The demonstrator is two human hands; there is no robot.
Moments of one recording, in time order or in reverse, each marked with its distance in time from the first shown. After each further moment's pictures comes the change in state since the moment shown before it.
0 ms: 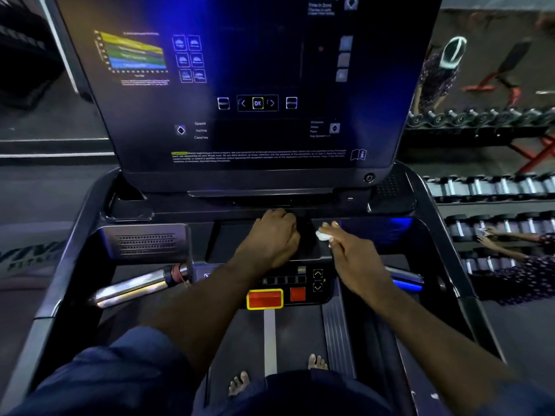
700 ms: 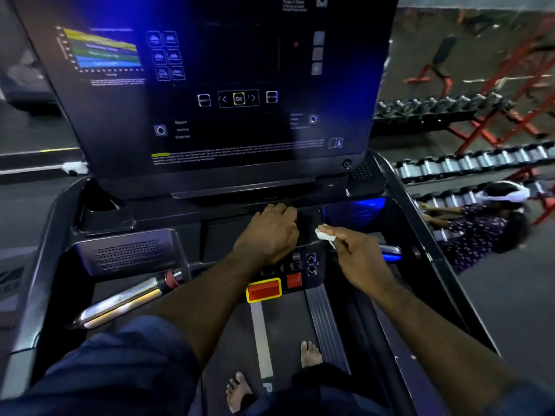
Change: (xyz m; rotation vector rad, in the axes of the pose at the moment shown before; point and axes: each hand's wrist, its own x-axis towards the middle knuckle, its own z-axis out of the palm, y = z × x) left_hand -0.004 0.005 -0.004 0.063 -0.060 0.198; right_hand -0.037 -0.011 -0.002 0.016 0.151 0.138
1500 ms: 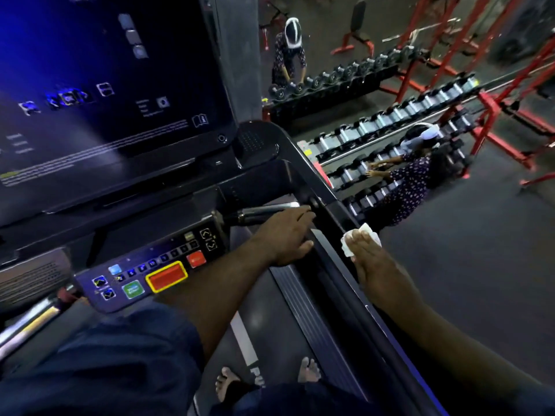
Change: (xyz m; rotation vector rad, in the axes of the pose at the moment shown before) left_hand 0.029 0.208 0.104 0.148 -0.168 0.446; right_hand -0.198 0.189 -0.117 -0.402 0.169 0.021
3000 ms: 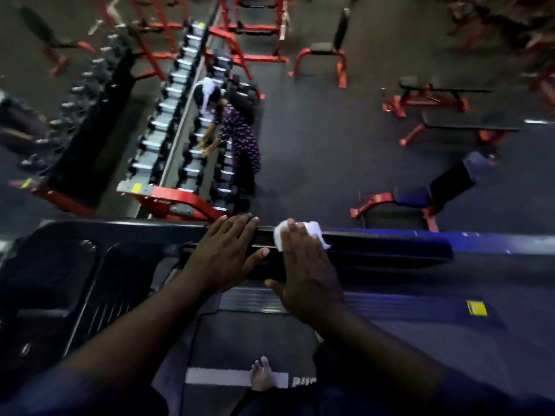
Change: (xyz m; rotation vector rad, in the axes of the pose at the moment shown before) left_hand 0.127 0.020 0.040 0.229 -0.032 0.882; right_hand -0.021 -0.089 0.052 -0.254 0.329 0.808
